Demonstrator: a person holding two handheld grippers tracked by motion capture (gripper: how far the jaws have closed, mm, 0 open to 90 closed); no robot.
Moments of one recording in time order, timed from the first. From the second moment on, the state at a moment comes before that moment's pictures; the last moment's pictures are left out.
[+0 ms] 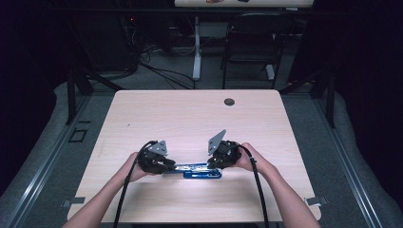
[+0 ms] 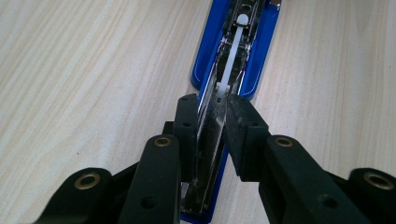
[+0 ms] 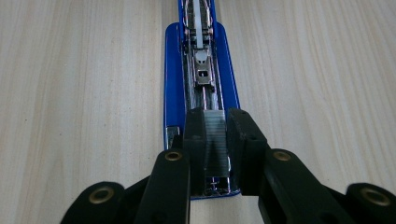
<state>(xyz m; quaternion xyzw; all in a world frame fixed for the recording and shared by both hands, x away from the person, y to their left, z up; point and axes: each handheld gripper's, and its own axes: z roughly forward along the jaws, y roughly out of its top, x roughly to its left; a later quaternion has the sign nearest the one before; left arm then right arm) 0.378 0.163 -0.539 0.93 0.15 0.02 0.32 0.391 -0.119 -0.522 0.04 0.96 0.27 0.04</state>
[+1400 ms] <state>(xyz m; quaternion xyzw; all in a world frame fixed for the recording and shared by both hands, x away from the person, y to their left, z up) 0.378 0.163 -0.539 0.93 0.15 0.02 0.32 0.401 -0.108 -0.525 0.12 0.95 0.27 -0.02</state>
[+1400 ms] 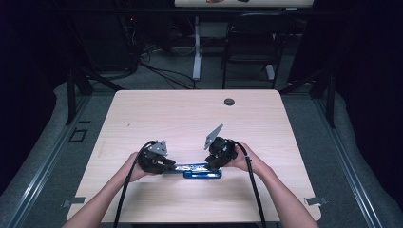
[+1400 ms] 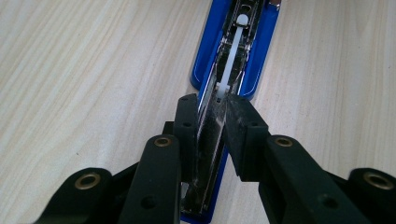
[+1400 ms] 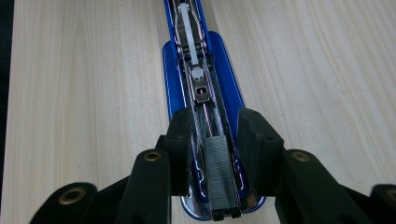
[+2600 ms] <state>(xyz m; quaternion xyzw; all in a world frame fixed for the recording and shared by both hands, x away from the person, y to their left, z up) 0.378 0.163 -0.538 0.93 0.15 0.02 0.32 0.398 -0.116 -0.526 0.09 0.96 0.26 0.00</state>
